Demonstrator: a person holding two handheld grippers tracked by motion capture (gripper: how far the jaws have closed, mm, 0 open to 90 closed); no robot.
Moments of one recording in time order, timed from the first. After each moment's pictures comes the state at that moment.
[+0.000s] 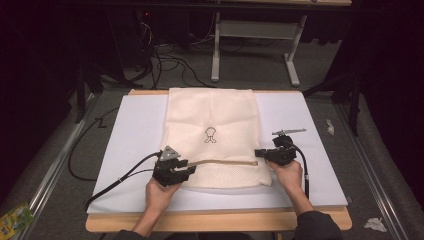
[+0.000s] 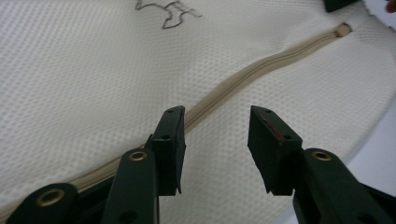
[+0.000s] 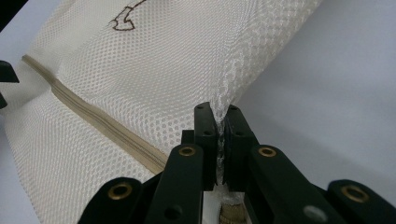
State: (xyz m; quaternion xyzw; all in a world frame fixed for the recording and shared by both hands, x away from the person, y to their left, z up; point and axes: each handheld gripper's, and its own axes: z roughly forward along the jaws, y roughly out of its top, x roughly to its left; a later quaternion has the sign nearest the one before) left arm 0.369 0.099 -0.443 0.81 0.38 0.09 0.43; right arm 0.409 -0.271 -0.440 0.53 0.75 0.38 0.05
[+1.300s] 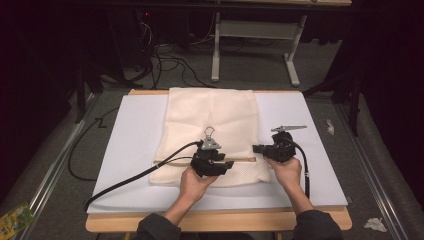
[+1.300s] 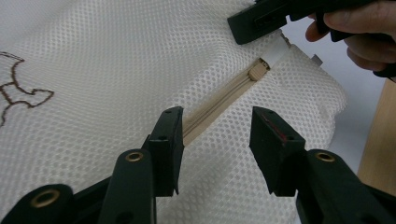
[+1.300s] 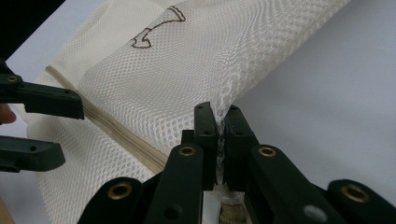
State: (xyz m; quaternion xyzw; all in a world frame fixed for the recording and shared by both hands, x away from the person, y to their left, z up) left arm 0.387 0.003 -0.424 0.83 0.33 0.04 0.45; right arm 0.407 -0.263 -0.421 0.51 0.75 0.41 0.06
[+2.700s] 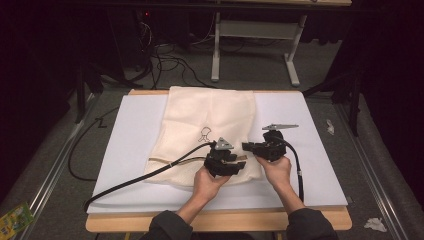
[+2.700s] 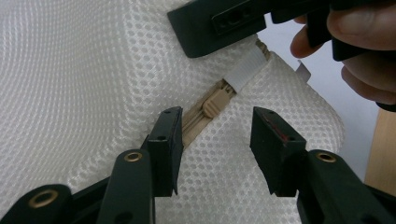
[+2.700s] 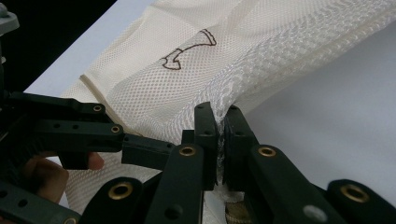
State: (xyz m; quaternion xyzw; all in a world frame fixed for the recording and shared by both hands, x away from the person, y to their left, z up) left arm 0.390 -0.034 -0.439 0.84 0.31 0.04 0.45; right arm 0.408 -0.235 -0.414 0.49 0.75 0.44 0.05
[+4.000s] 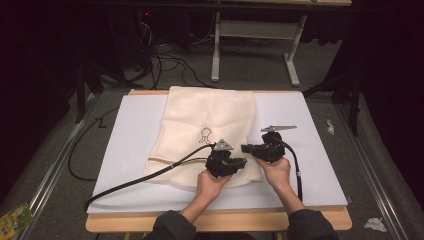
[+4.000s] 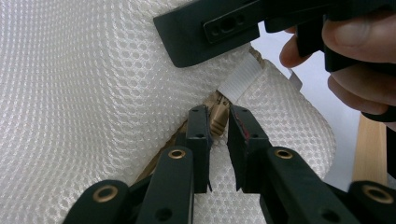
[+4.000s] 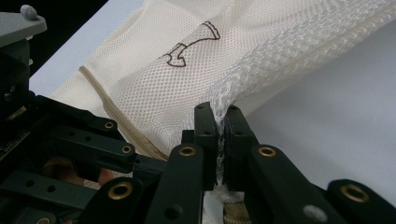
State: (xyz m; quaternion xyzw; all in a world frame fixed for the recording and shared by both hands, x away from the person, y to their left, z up) left arm 0.396 -0.035 -0.454 0.81 0.32 -0.01 0.48; right arm 0.408 -0.233 -0.420 0.49 0.75 0.44 0.04
